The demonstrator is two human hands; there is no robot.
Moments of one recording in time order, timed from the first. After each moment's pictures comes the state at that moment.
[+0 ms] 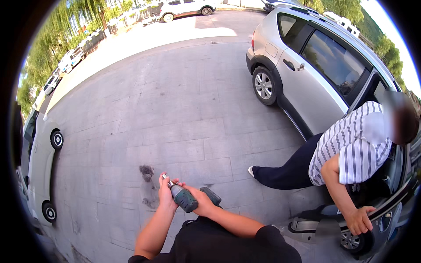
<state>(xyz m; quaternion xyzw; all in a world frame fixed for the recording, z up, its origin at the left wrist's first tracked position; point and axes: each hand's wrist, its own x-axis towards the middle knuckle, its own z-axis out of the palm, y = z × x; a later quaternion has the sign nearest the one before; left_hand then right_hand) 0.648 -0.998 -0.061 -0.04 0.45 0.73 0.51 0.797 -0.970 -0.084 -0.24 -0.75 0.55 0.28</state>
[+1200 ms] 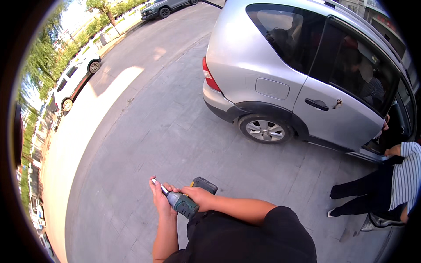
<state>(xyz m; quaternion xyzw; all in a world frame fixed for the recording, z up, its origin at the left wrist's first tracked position) 0.263 0.294 -0.050 0.24 0.40 0.58 0.67 0.408 0.260 -0.126 -0.38 -0.71 0.41 0.42</state>
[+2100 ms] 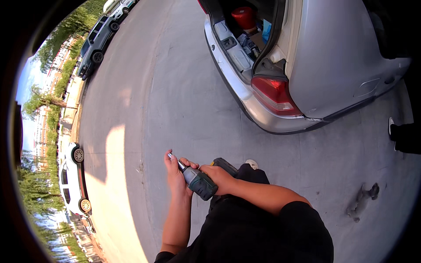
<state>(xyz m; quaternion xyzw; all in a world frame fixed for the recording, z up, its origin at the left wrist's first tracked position) 0.443 1.158 -0.102 0.44 0.38 0.26 0.77 0.504 1.044 -0.202 -0.55 -0.46 0.29 0.63</state>
